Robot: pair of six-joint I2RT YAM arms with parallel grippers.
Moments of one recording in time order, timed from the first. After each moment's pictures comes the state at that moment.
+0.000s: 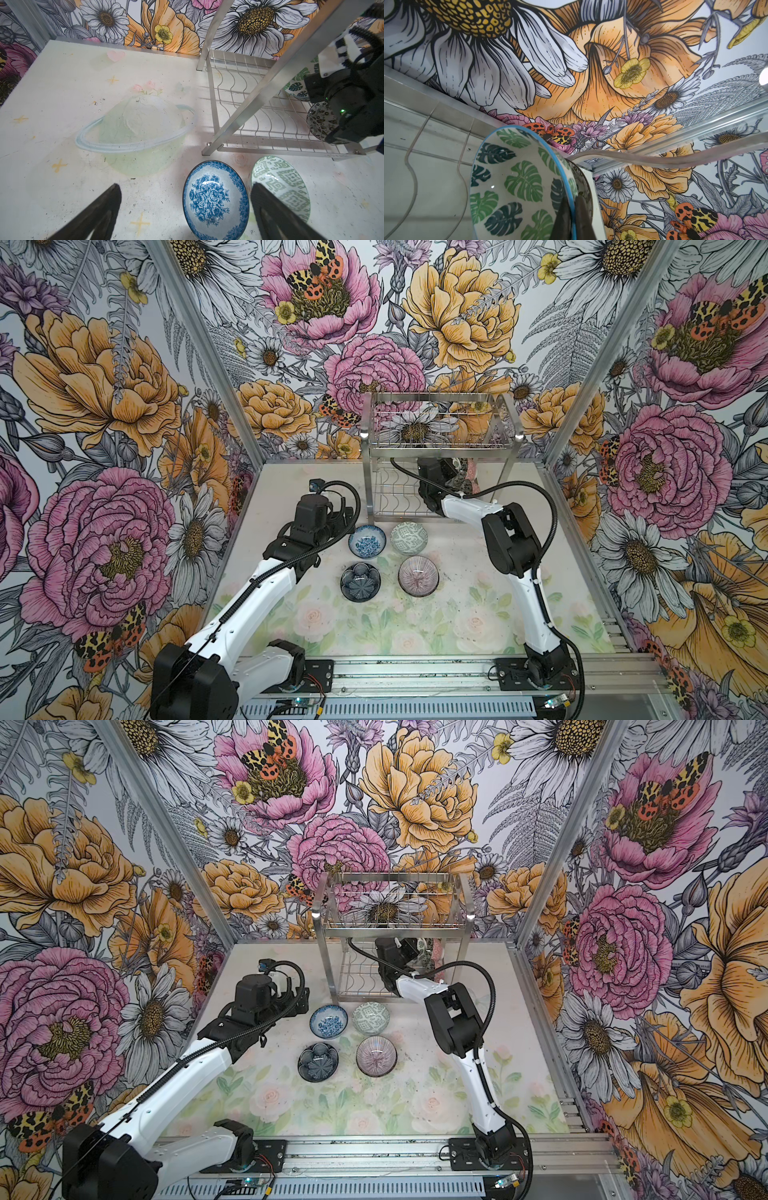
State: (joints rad) left arm -0.34 1.11 0.87 -0.31 -0.17 -0.32; right arm 0.49 2.34 1.77 0.27 0.96 -0.71
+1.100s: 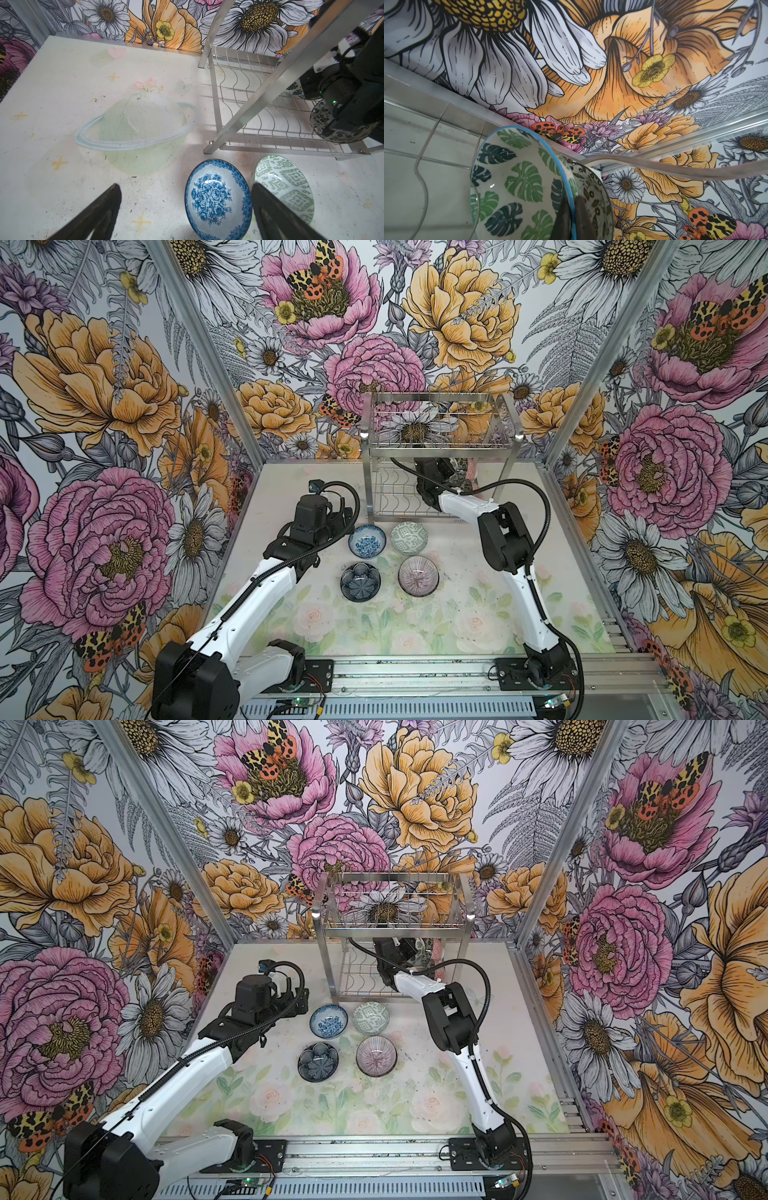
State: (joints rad) left arm -0.33 1.12 0.86 -0.31 -0.16 -0.32; right arm 0.47 2.42 1.92 0.11 0.93 -0.62
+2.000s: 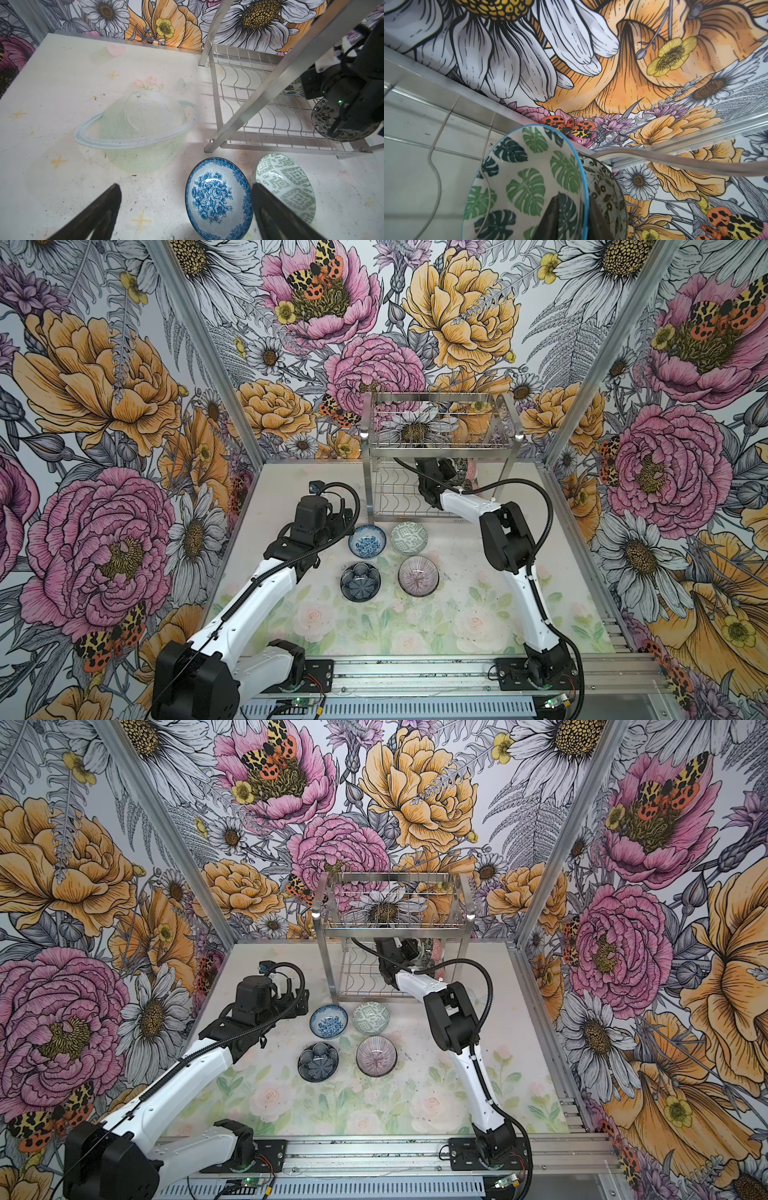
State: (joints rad) left arm -0.33 1.12 0.85 -0.30 -0.16 -0.32; right arm 0.47 2.41 1.91 0.02 0.89 -0.53
